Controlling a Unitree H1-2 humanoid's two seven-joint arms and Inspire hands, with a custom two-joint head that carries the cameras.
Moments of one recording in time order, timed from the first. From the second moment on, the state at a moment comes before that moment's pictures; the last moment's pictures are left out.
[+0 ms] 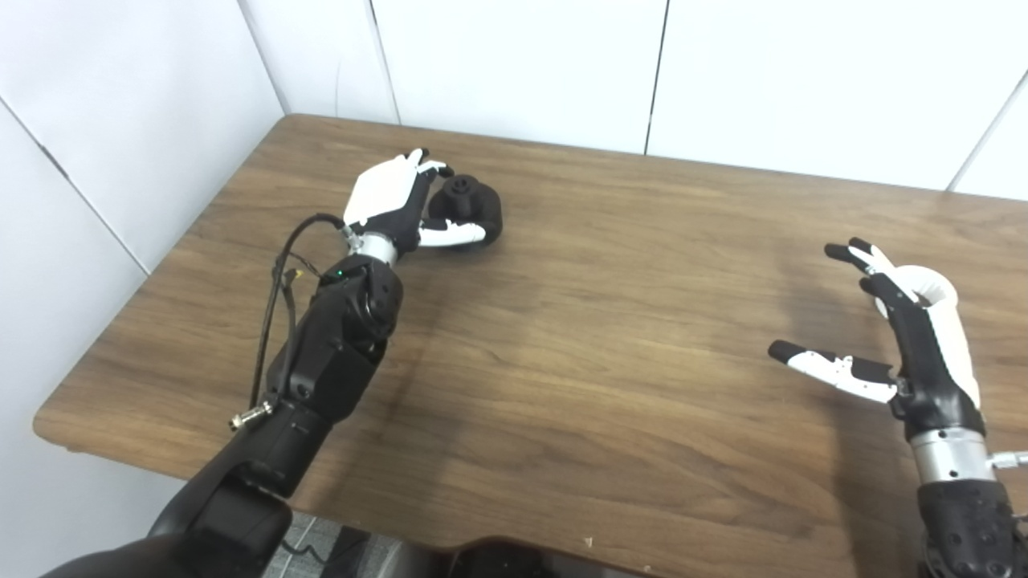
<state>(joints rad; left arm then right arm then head) -0.37 0.40 -0.11 0.20 0.77 0.35 -0.04 -0.14 -0.20 0.10 -0.12 -0.42 -0.01 -0.01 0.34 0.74</state>
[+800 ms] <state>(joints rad) -0.39 0.42 -0.17 0.29 0.81 0.38 0.00 -0.13 -0.22 0.09 -0.14 -0.41 0.00 0.00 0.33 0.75</state>
